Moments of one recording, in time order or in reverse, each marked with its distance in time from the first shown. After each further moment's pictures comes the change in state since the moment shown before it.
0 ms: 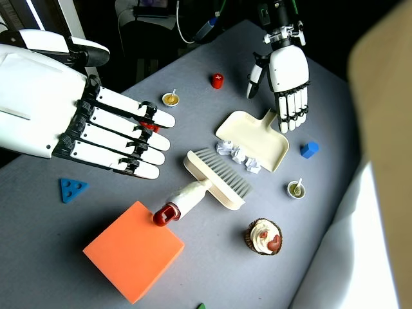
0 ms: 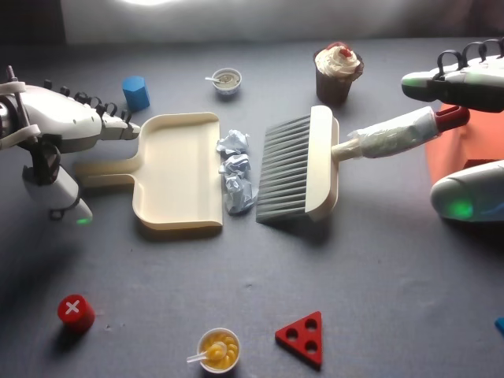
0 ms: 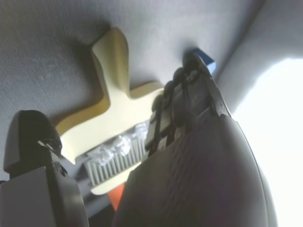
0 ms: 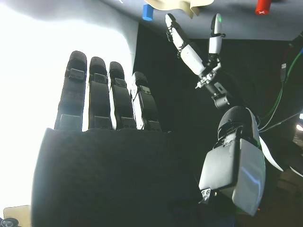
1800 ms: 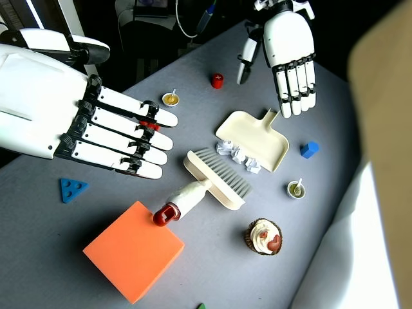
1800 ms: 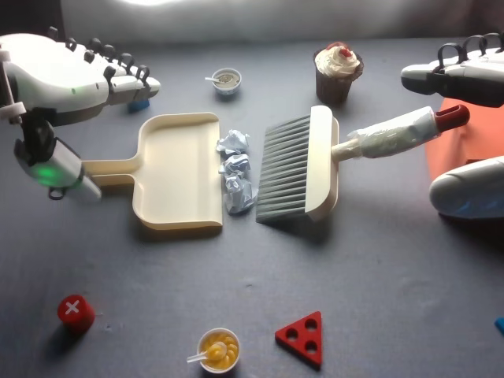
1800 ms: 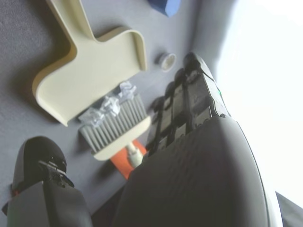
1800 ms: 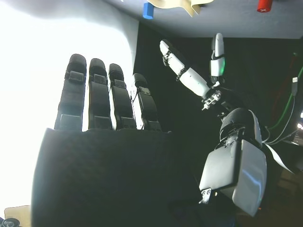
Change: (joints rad) left arm -0.148 0.153 -0.224 0.218 -0.002 -0.003; right arm 0.006 -0.006 0.008 0.002 0.002 0.004
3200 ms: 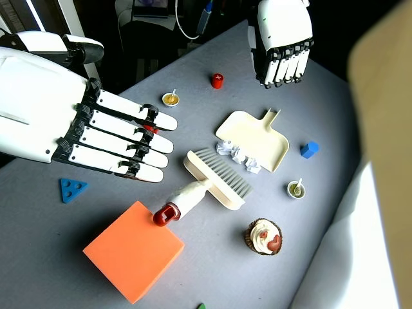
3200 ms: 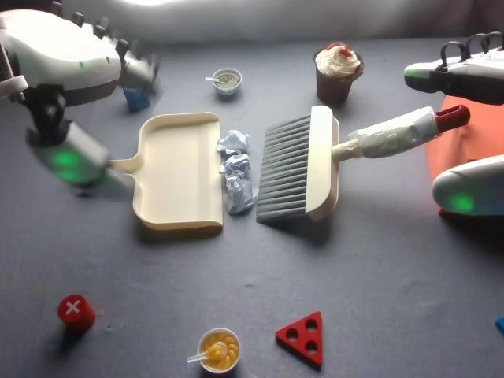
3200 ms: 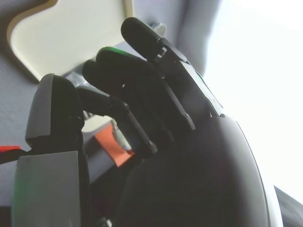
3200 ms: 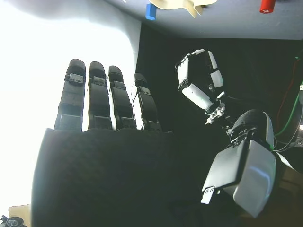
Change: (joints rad) left arm -0.158 0.074 -0.159 -0.042 0.131 -0.009; right arm 0.000 -0.001 0.008 0.000 0.002 0.000
